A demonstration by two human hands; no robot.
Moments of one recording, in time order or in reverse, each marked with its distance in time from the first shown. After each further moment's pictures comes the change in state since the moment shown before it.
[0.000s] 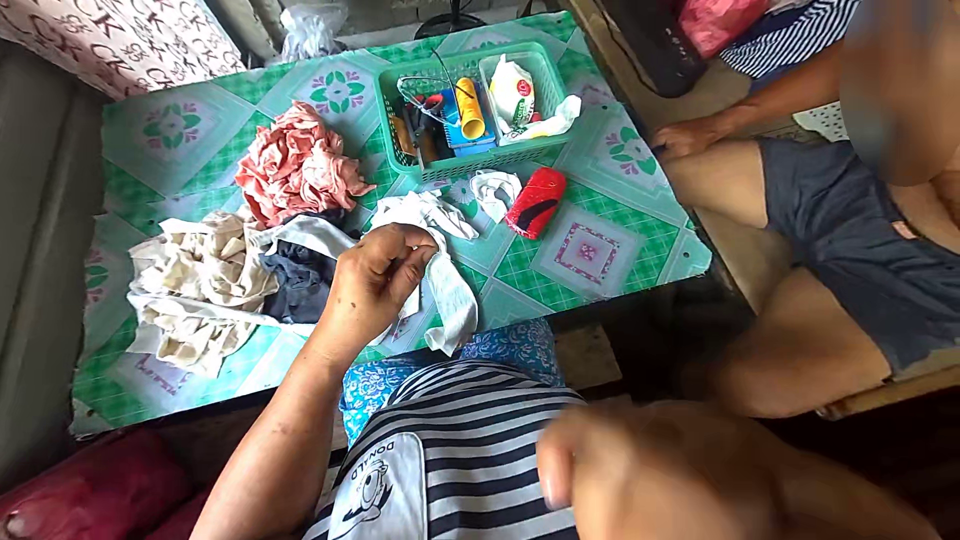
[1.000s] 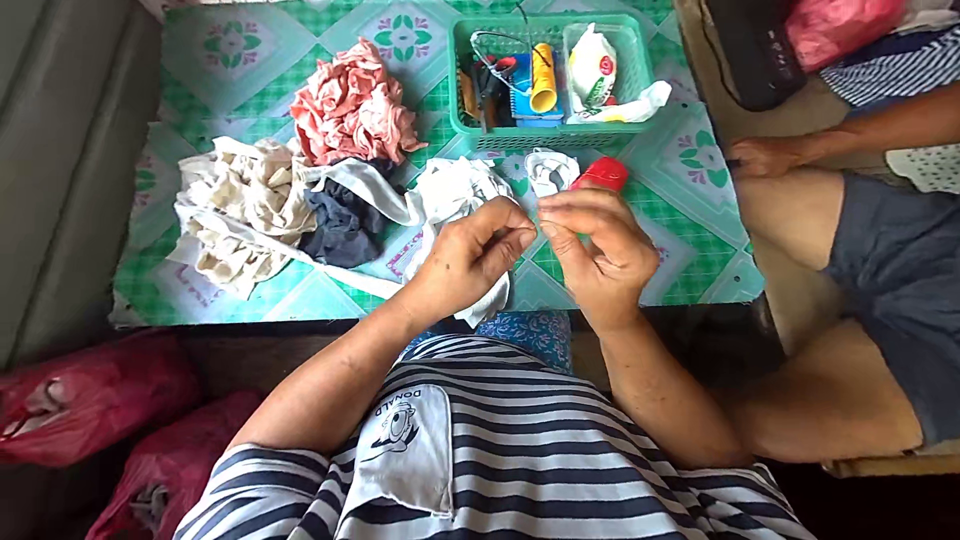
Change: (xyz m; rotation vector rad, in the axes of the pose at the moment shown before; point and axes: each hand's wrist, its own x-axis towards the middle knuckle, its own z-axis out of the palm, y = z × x) left_hand -0.006 0.018 0.035 -0.333 -0.017 -0.117; right_hand -0.012 0.147 -0.036 -0.768 0.447 -0.032
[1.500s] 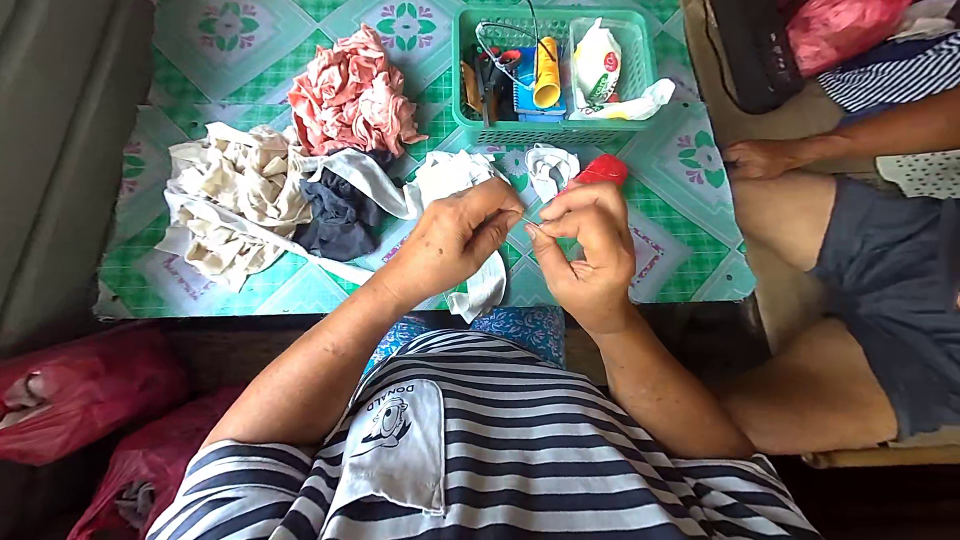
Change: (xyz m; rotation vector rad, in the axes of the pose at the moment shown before) left_hand 0.009 -0.005 -0.018 0.287 -0.034 0.161; right_hand 0.000 -0.008 0.004 -0.116 -0.067 -0.058
